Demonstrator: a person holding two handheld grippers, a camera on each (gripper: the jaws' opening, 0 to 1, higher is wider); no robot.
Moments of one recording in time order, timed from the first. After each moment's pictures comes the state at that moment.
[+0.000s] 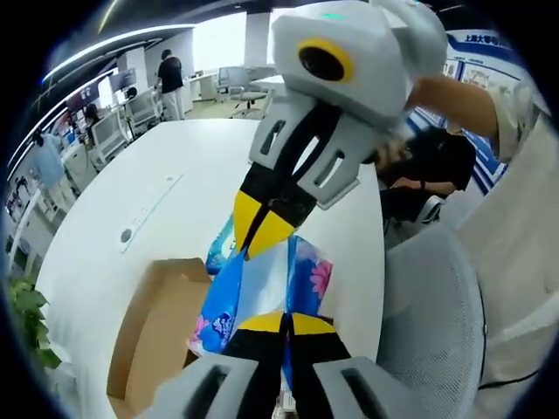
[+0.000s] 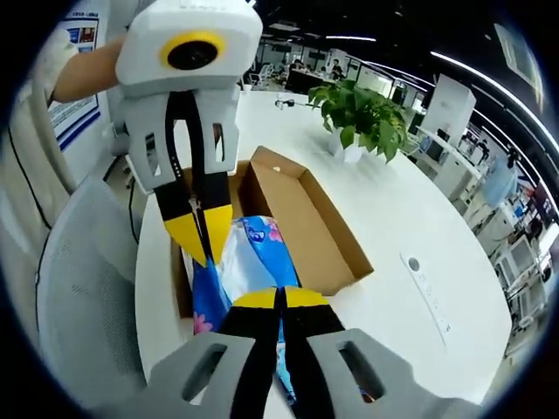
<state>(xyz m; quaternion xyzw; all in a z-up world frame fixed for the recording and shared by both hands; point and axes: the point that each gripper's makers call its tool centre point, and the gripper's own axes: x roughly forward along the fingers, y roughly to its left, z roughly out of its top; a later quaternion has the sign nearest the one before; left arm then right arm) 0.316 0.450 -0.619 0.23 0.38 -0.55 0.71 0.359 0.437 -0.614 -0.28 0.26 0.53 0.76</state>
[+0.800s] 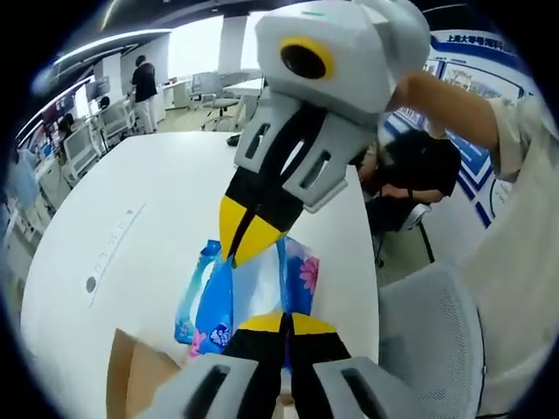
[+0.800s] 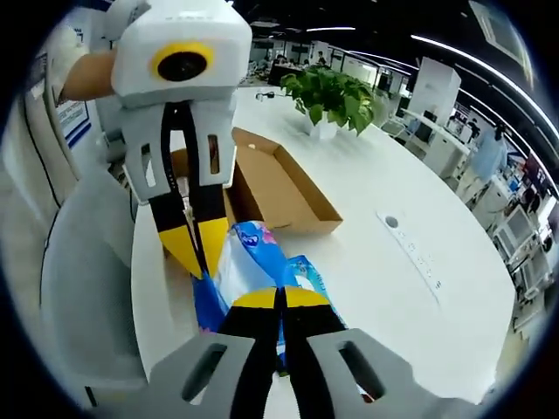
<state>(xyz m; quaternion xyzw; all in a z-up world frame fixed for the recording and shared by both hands) 0.330 0.344 -0.628 0.22 0.37 -0.61 0.67 0.378 0.336 -0.622 -0.25 0.29 0.51 0.77</state>
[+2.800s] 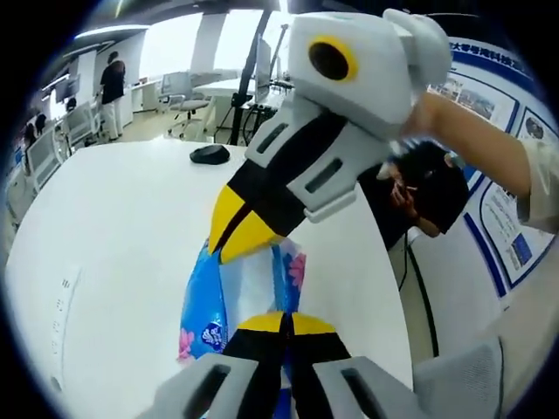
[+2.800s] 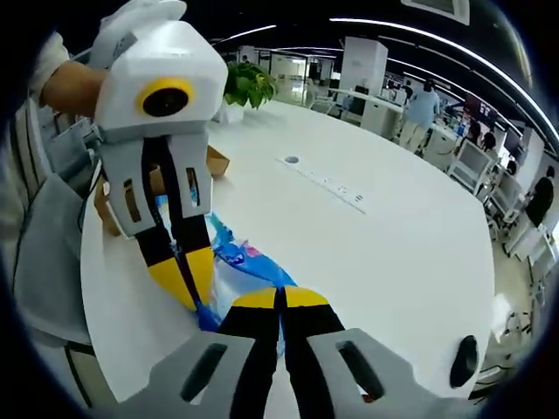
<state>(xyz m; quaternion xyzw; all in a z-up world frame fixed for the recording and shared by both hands) 0.382 0.164 -0.690 0.19 0.37 -0.67 0.61 0.440 0.155 -0.678 -0.17 0.31 0.38 0.86</state>
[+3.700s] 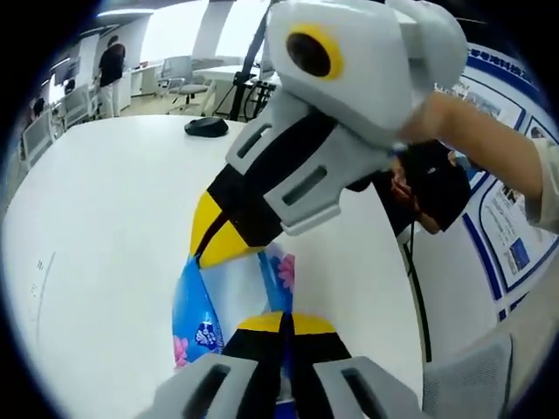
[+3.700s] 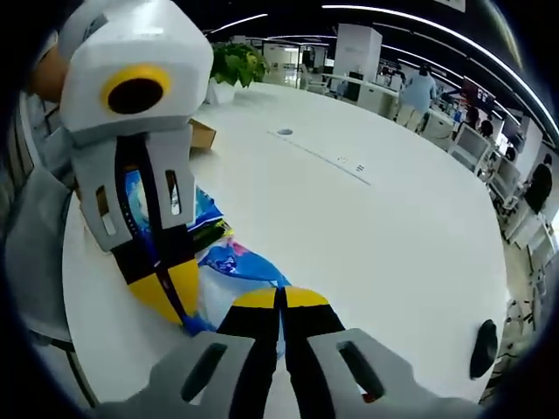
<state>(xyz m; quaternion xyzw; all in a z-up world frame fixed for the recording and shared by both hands) 0.377 0.157 -0.734 0.19 0.41 -0.66 0.60 0.447 0.155 -0.726 -0.17 0.34 0.36 0.85</state>
